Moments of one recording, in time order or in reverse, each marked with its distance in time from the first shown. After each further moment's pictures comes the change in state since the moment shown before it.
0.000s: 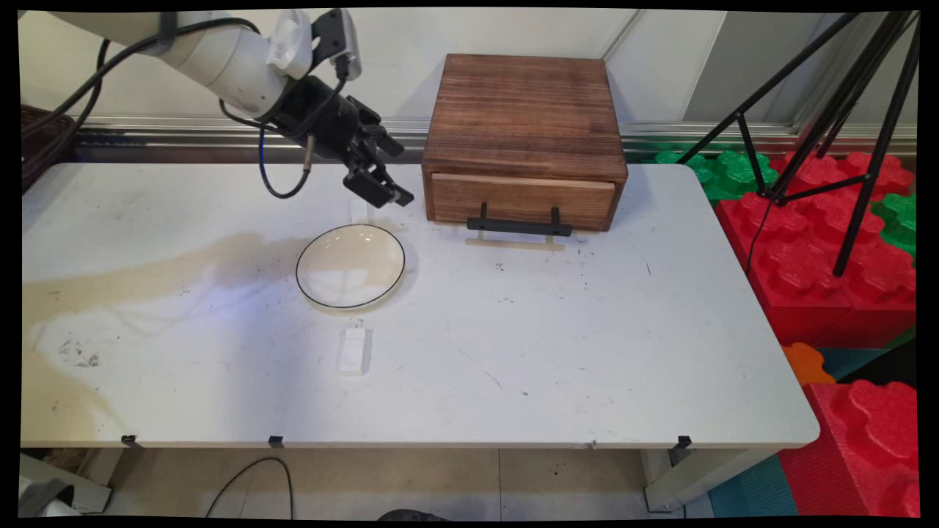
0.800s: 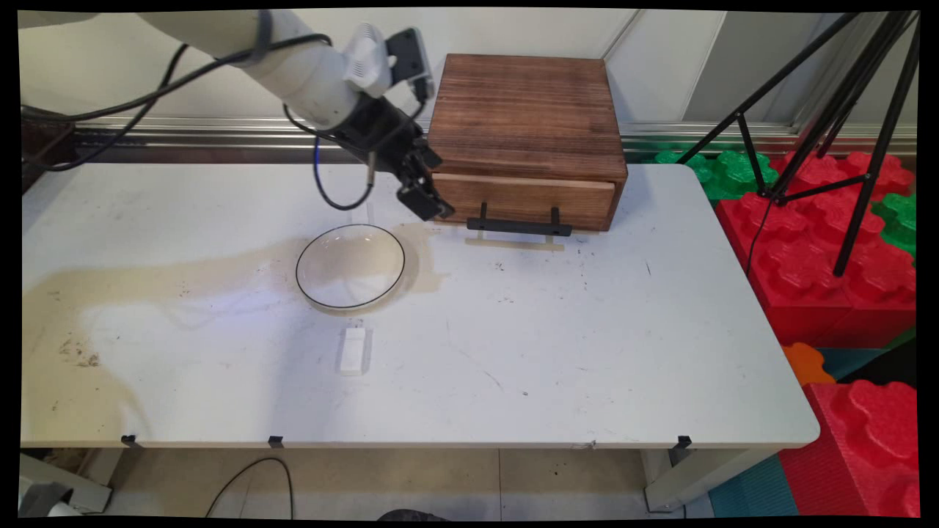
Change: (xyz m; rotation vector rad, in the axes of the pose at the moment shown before) arm 0.053 0.023 0.048 0.020 -0.083 0.016
